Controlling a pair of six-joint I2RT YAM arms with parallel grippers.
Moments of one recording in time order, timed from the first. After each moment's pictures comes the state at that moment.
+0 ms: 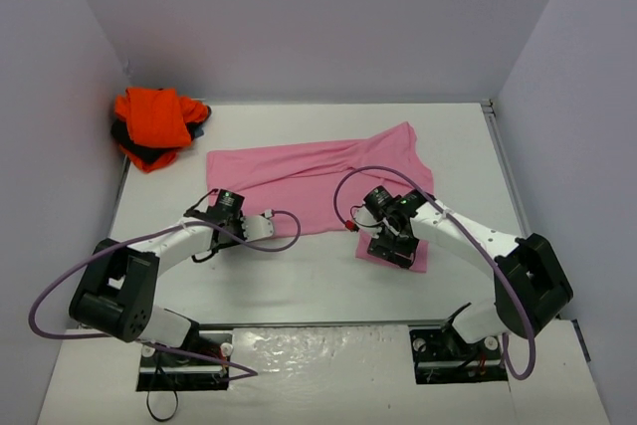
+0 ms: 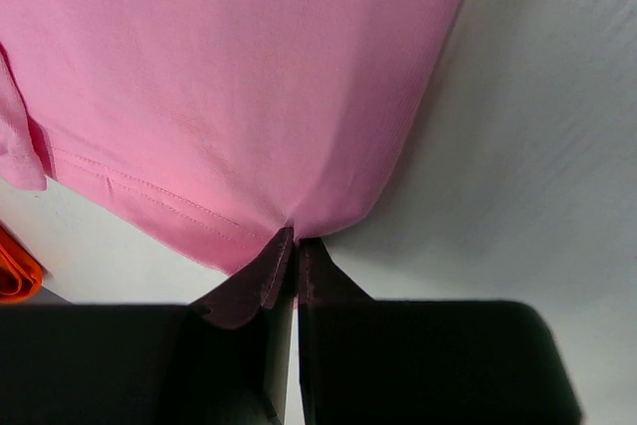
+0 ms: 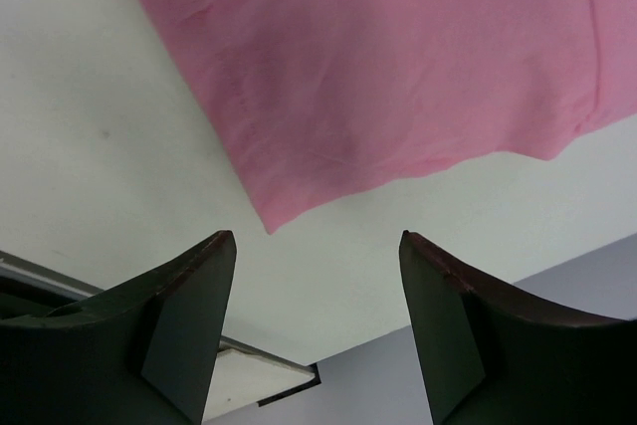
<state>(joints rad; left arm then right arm) -0.35 1.42 0.66 -0.38 -0.12 0.99 0.64 1.43 0.89 -0.92 0.23 -0.51</state>
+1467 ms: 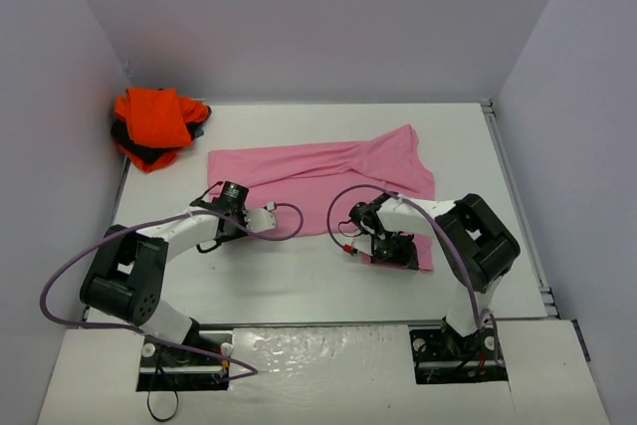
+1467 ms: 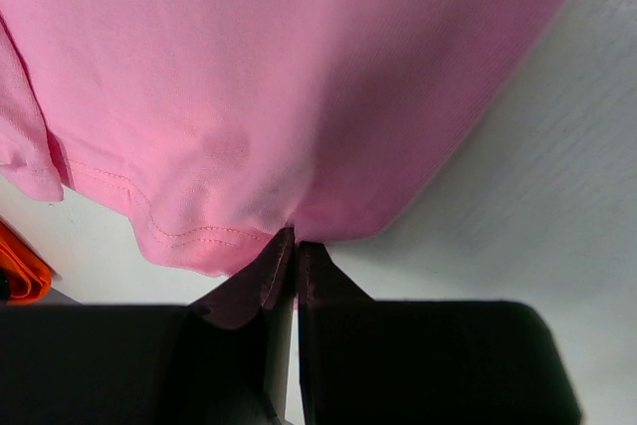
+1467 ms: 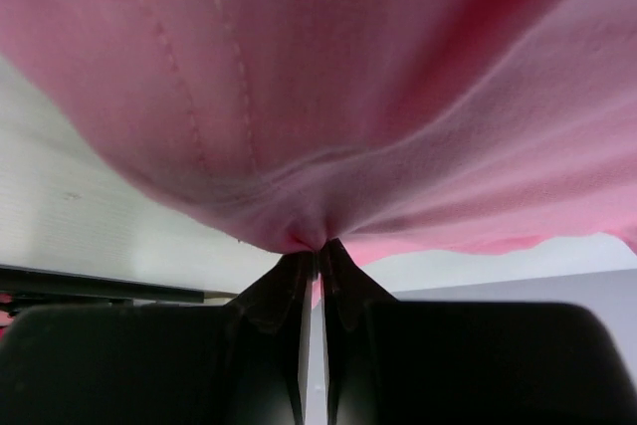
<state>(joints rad) -0.35 1.52 0.75 -0.41 -0.14 0.97 0.65 1.78 0.91 -0.96 0.24 -0.55</state>
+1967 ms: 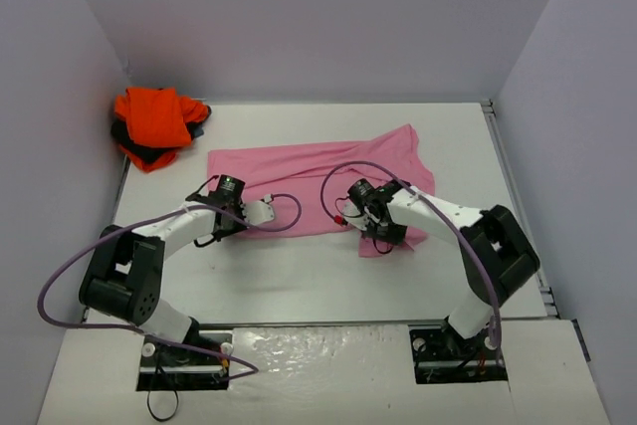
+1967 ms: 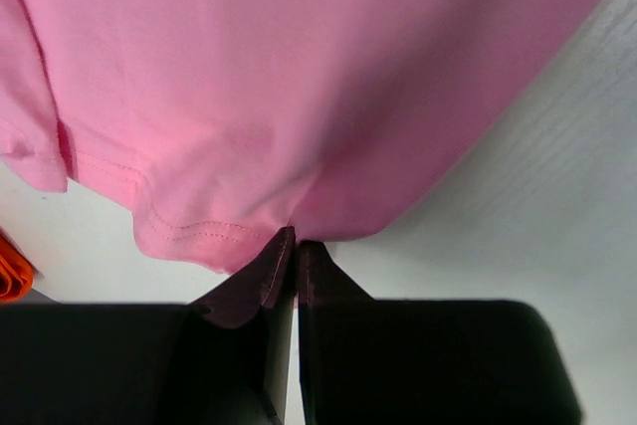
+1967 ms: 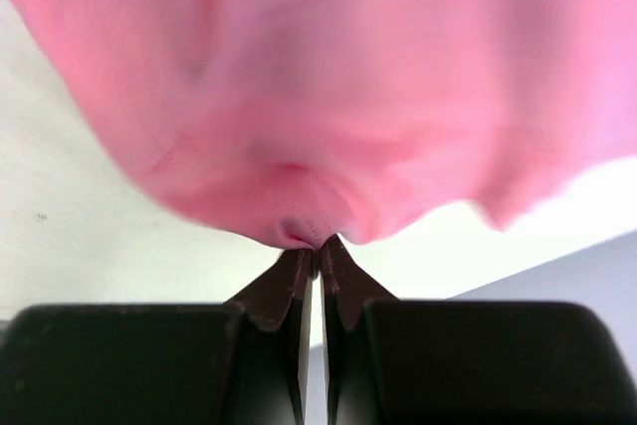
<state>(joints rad) -0.33 1.52 0.79 -0.44 -0.11 0.93 0.65 1.69 0.97 -0.88 0.28 -0.54</state>
